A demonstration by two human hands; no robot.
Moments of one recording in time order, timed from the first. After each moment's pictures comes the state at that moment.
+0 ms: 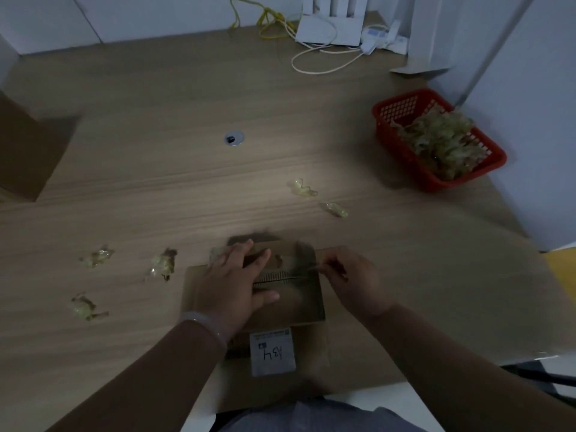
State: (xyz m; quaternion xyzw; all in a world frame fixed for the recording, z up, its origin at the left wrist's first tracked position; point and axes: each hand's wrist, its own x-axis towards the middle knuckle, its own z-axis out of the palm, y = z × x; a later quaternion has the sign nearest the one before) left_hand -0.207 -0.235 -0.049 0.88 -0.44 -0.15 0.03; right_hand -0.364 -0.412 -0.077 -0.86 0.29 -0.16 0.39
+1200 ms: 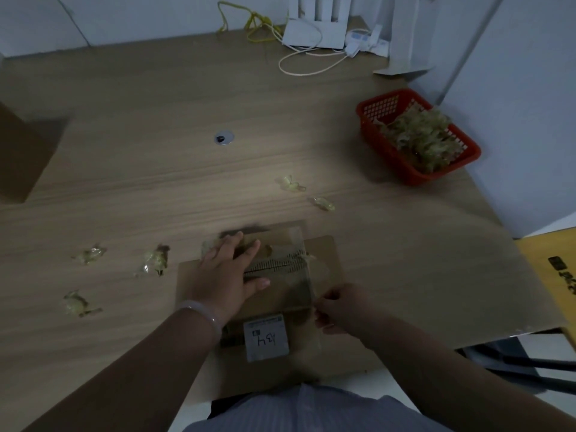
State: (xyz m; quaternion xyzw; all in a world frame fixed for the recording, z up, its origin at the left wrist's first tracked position) left_hand -0.209 -0.235 -0.053 0.89 -0.42 -0.16 0.05; right_hand -0.401 -0.378 -0.064 -0.61 0.48 0.12 0.62
